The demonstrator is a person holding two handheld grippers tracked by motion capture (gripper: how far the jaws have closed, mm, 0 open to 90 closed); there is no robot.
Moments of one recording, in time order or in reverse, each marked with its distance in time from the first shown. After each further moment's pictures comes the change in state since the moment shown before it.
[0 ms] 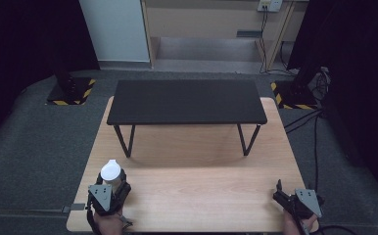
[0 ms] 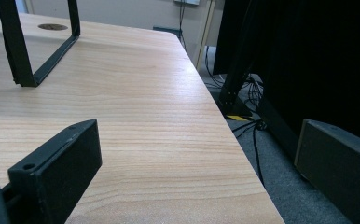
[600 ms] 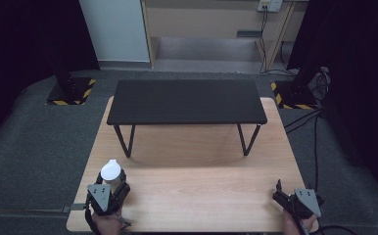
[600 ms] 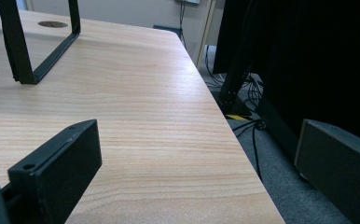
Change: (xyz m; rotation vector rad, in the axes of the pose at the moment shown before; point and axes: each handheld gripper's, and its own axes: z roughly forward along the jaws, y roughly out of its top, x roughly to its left) left arm 0.009 0.003 0.000 0.002 -0.041 0.006; right arm 0.001 0.001 0.001 0.005 0.000 -0.009
